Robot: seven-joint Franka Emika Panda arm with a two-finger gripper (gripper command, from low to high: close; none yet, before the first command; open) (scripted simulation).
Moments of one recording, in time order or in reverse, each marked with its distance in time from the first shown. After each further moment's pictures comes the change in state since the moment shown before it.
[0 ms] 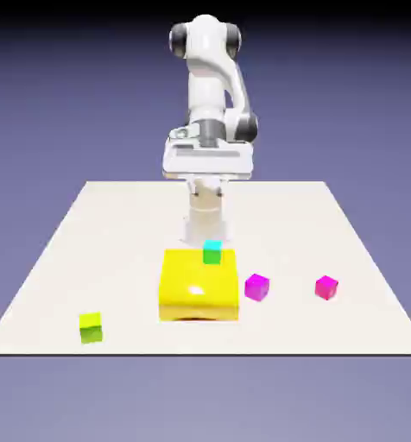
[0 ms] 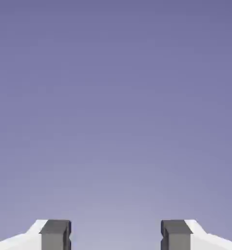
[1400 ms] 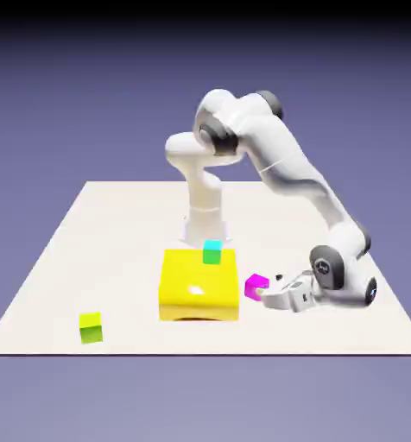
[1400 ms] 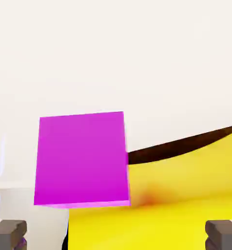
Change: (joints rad) arm 0.183 1.476 0.469 1.073 -0.489 -1.827 0.164
